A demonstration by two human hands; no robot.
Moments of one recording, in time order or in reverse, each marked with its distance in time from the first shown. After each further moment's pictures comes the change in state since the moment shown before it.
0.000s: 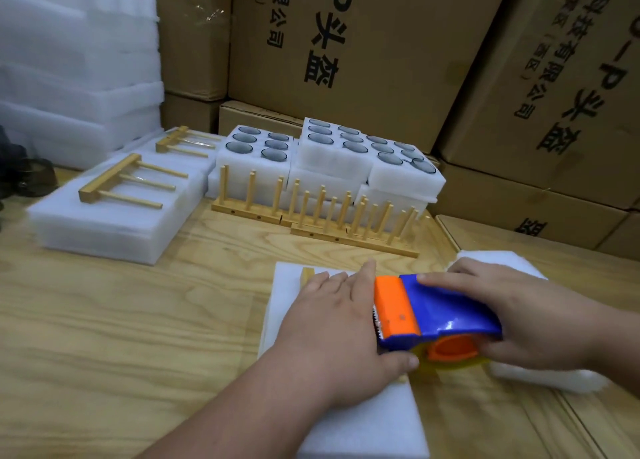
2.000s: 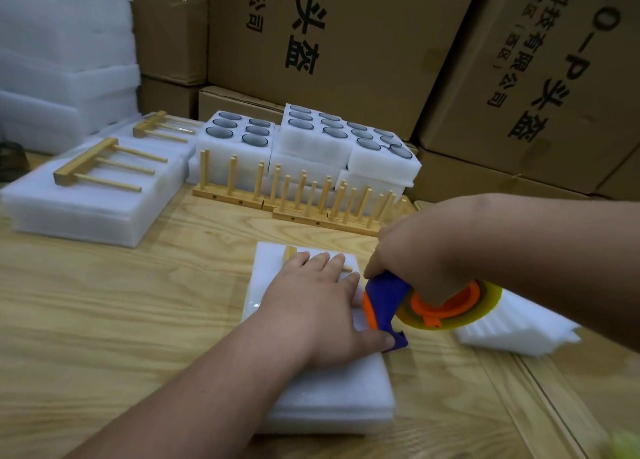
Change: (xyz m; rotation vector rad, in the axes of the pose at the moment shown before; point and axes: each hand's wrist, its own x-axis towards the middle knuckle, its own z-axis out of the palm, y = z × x) left_hand 0.003 0.006 -0.006 0.220 -0.214 0.031; right_hand 0.073 -0.087 -0.059 -0.567 -0.579 0.077
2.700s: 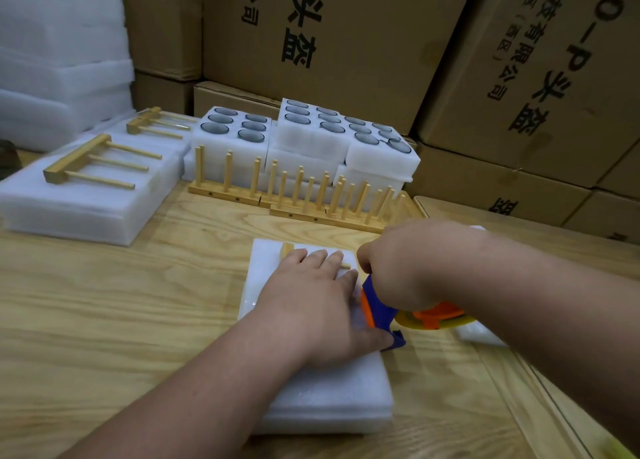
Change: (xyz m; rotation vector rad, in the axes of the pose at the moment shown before) left_hand 0.001 0.003 -0.002 0.027 -0.001 -0.004; right_hand 0.001 -0.025 -0.005 0.316 -0.058 0.180
